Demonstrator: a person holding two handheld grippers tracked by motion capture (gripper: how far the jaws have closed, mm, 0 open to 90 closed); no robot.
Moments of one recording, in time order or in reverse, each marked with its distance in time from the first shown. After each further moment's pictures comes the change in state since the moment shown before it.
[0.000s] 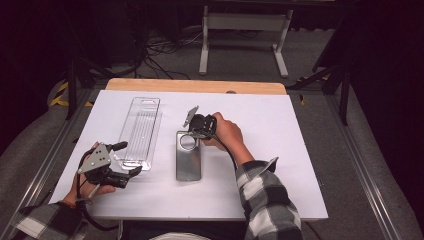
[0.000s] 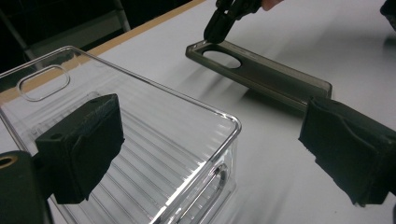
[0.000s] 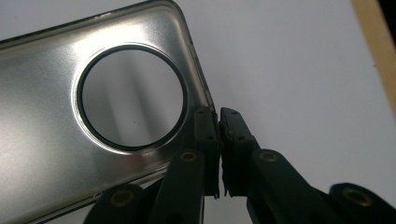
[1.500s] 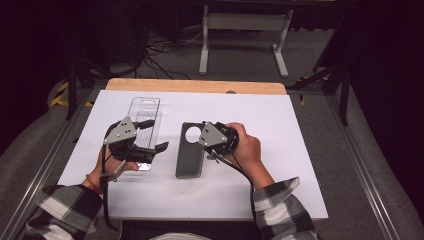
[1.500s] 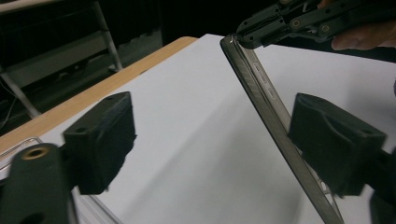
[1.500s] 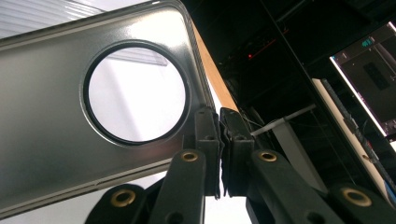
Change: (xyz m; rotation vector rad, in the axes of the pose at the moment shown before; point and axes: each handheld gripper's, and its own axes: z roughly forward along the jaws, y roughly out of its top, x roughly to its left) left arm -0.007 0.091 0.051 -0.033 -0.055 -0.011; right arm 0.058 -0.027 -0.100 -0.324 -0.450 -0.071
